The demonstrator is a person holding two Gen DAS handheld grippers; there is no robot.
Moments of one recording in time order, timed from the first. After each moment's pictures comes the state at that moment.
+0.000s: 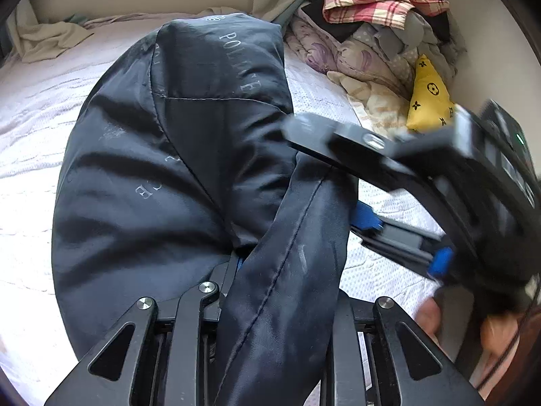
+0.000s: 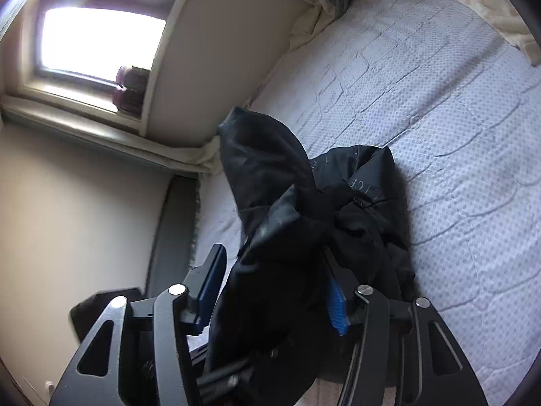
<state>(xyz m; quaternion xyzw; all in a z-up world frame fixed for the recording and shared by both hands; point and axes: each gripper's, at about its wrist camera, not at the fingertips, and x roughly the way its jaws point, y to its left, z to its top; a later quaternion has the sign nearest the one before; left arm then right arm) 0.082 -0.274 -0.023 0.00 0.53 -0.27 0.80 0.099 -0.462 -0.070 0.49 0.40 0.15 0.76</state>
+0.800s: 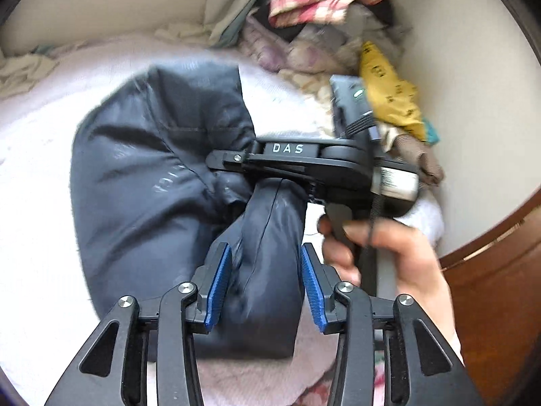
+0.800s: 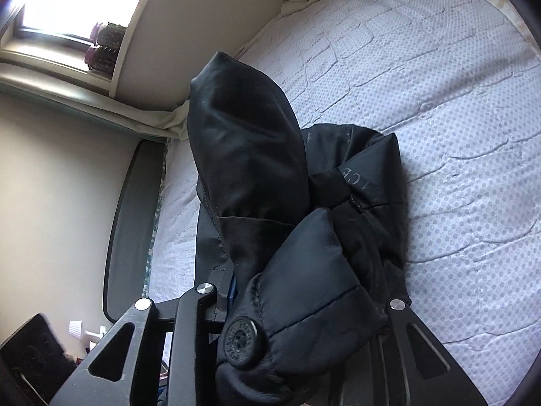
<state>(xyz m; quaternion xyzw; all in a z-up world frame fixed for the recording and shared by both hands) 0.049 -0.235 0.034 0.03 0.50 -0.37 0.79 0.145 -0.432 -0.099 0.43 0.46 0.15 0.76</state>
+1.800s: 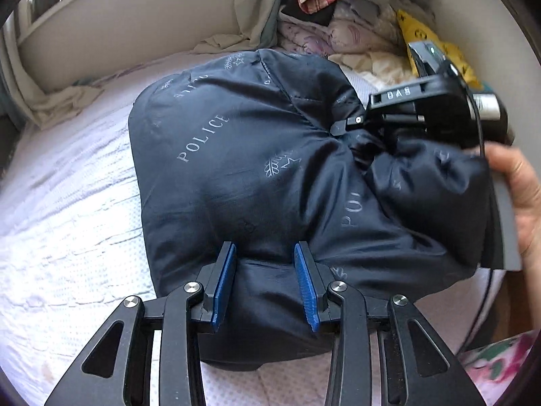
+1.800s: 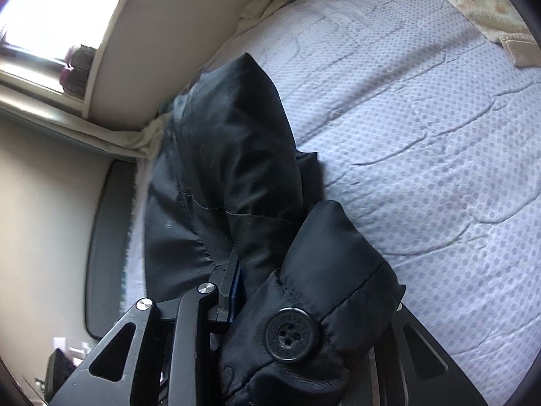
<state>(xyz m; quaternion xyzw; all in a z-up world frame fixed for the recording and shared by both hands) 0.029 -0.218 -0.055 0.16 0.43 -0.25 0.85 0.124 -0.493 -0.144 0.43 0.47 0.08 0.77</state>
